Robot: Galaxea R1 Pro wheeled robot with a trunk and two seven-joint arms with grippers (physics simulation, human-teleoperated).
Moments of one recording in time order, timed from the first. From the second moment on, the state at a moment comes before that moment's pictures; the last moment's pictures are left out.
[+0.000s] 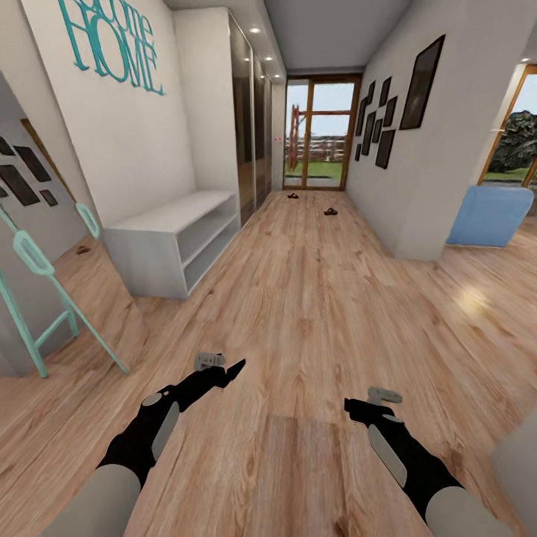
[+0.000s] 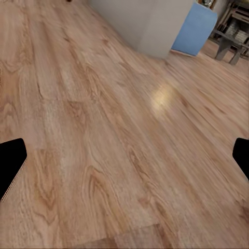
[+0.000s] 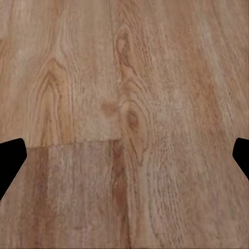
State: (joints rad) left arm -0.63 -0.04 0.07 -0.74 0.11 0.00 -0.64; right arm -0.57 -0.11 0.27 -0.72 -0.51 0.24 -0.30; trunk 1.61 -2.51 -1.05
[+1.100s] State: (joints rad) left arm -0.63 -0.04 0.07 -0.73 0.11 0.00 -0.64; right arm -0.57 -0.11 0.28 -0.72 -0.51 0.24 -0.30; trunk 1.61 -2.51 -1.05
